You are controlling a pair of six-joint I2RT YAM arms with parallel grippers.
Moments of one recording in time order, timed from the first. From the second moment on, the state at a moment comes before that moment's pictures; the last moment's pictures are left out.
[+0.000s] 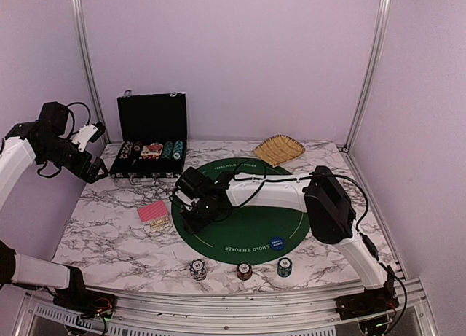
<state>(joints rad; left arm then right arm) 0.01 1.19 1.27 -1.03 0.20 0.48 1.06 2.43 2.03 -0.67 -0.02 0.28</state>
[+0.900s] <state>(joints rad) 0.01 1.19 1.27 -1.03 0.20 0.48 1.04 2.41 1.96 -0.55 -0.03 0.29</state>
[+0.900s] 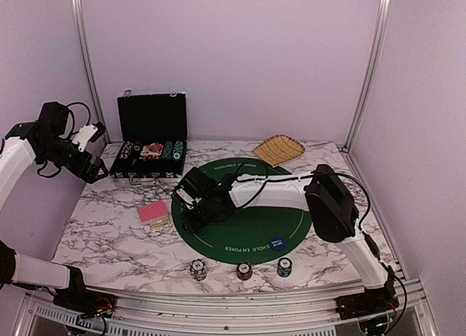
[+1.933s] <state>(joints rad) 0.01 1.19 1.27 -1.03 0.20 0.48 1.12 2.10 1.77 -0.65 0.01 0.26</state>
